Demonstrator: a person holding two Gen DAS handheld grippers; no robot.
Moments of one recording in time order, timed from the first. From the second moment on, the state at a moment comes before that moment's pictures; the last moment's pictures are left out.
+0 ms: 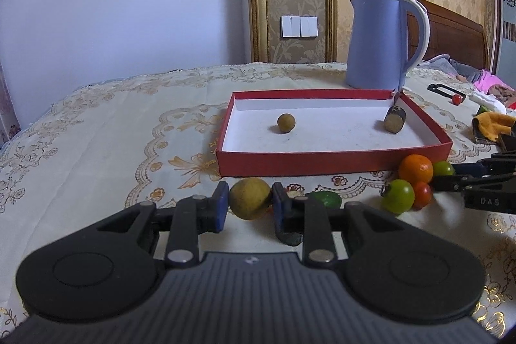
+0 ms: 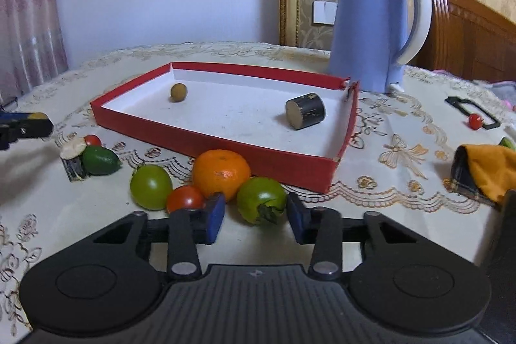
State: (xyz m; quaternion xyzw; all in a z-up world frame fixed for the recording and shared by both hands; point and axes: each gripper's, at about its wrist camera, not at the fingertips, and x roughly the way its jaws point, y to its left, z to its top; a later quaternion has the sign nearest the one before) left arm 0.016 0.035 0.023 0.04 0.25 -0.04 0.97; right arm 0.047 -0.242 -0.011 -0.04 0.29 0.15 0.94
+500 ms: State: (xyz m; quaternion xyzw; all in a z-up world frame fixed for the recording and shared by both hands) left arm 0.012 0.024 0.032 0.04 0.24 -0.05 0.97; right arm -0.009 -0.257 0.005 -0.01 0.24 0.14 0.96
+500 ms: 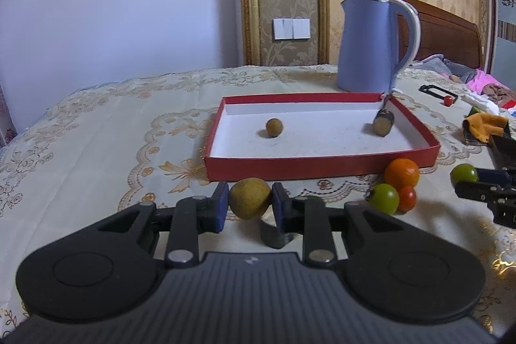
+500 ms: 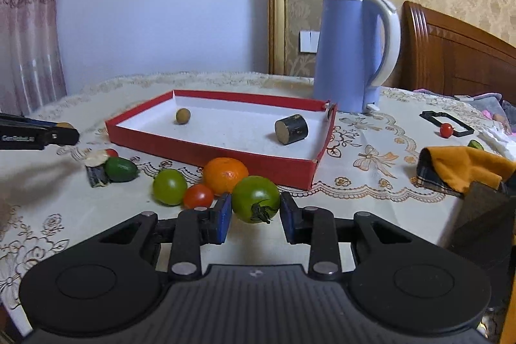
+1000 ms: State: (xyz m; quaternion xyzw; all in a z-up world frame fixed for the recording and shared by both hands) left arm 0.064 -0.026 0.071 0.09 0.20 -0.05 0.97; right arm -0.033 -0.266 0.011 0.02 0.21 0.16 0.96
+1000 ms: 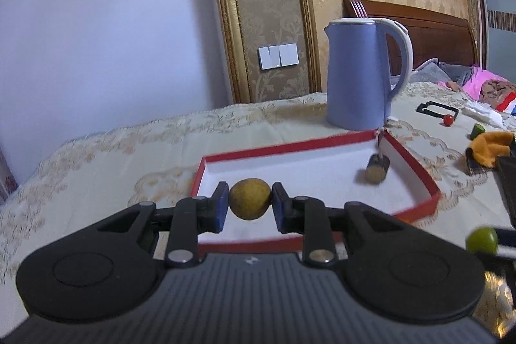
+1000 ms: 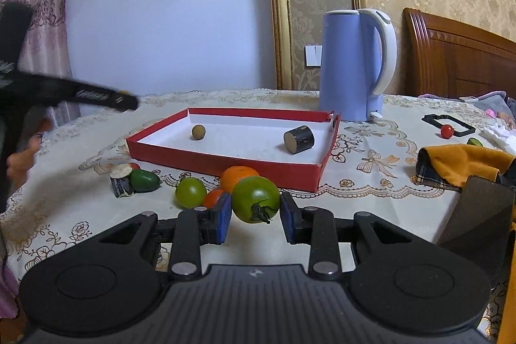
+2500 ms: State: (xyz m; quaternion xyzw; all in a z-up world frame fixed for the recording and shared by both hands) left arm 0.029 0.061 0.001 0.00 0.23 0.02 0.97; right arm 0.060 -0.238 0.051 0.00 0.20 0.15 0.97
